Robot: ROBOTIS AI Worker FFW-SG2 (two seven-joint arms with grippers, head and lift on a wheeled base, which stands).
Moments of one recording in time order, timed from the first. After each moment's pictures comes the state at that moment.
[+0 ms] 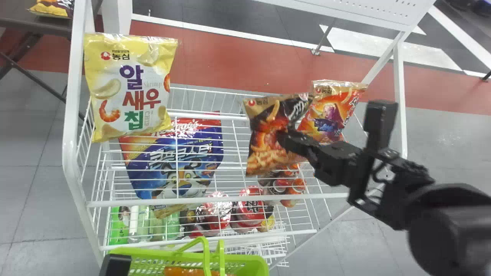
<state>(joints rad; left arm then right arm) 0.53 0.01 -0.22 -2.22 0.38 1.46 -0.77 0.35 -0.31 -0.36 -2.36 -0.39 1.01 0.48</state>
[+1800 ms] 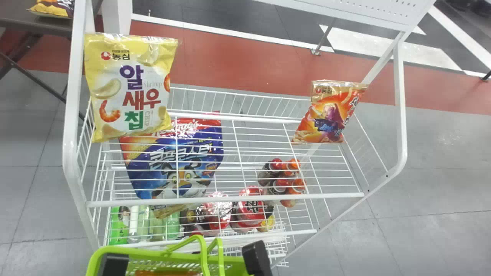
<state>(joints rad) 0.54 0.00 -0.21 -2.21 0.39 1.44 -0.79 0.55 -0.28 0.11 -2.01 -0.36 1.07 0.61</state>
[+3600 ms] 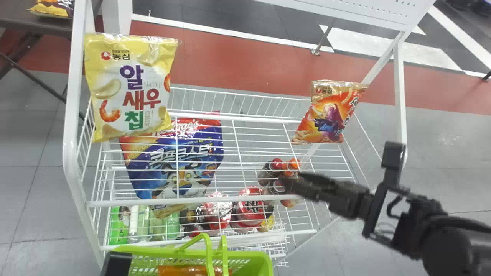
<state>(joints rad) 0.53 0.00 -0.22 -2.21 0.40 1.44 -0.80 0.38 -0.25 -0.51 -2.20 -0.46 1.04 0.72</state>
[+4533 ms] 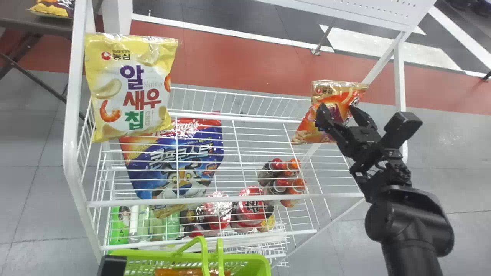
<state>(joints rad) 0.54 0.00 -0.21 -2.20 0.40 1.44 -0.81 0.09 -0.30 -0.35 -1.56 -0.31 0.08 0.32</state>
